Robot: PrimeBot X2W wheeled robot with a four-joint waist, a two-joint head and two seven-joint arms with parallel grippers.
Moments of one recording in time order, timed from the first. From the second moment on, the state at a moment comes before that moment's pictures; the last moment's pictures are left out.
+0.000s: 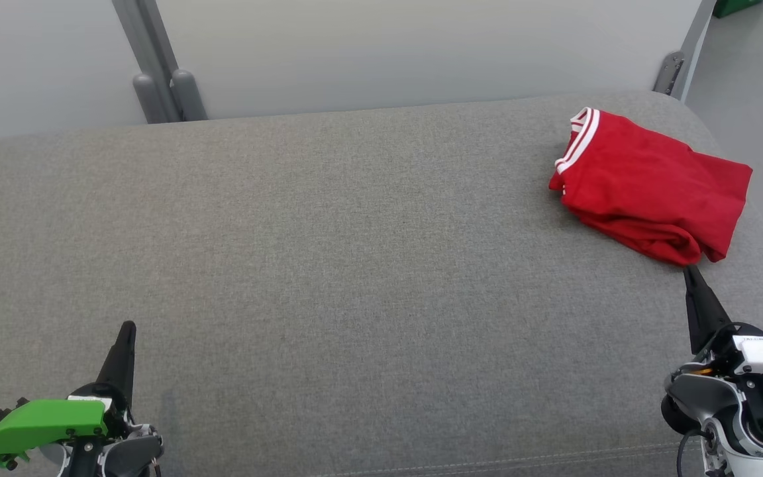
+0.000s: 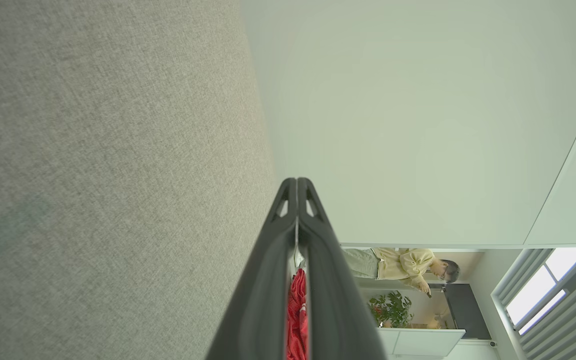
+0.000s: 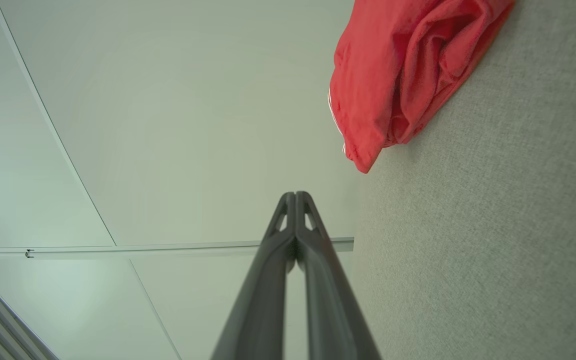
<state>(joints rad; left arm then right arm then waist) -0.06 0.07 0.03 0.28 -1.64 -0.12 0.07 -0.06 -0.04 -0.14 0.28 1.60 0.12 0.11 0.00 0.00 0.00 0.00</state>
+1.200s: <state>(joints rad) -0.06 0.07 0.03 0.28 -1.64 -0.12 0.07 -0.06 -0.04 -0.14 0.28 1.60 0.12 0.11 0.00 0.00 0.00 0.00</state>
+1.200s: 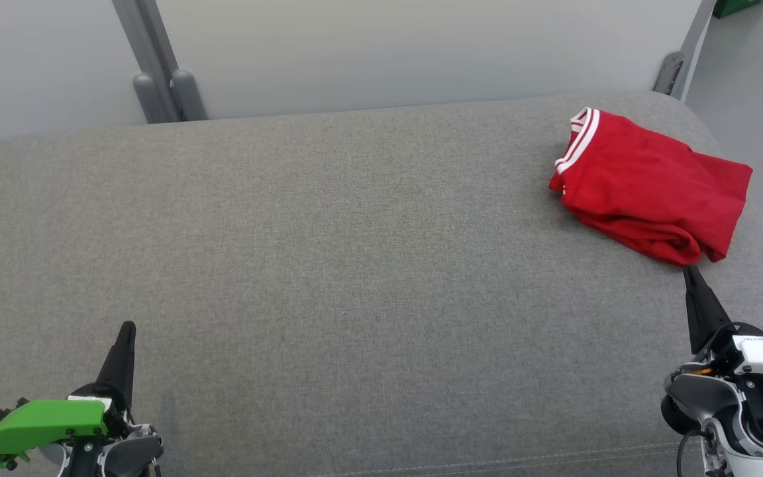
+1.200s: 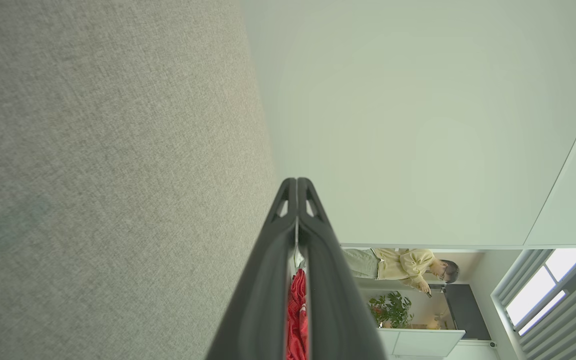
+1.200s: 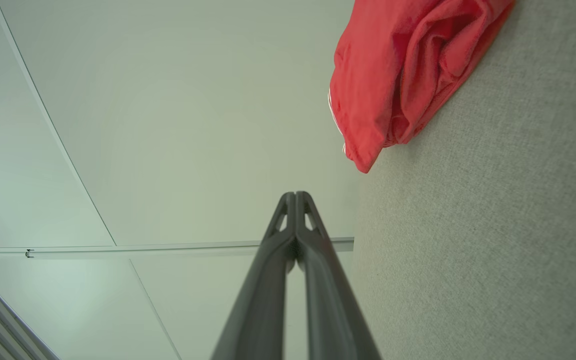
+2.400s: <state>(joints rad) -0.06 0.07 0.04 0.28 -1.64 -0.12 0.07 -0.06 -0.04 -0.14 0.28 1.60 0.12 0.11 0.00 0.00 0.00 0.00</state>
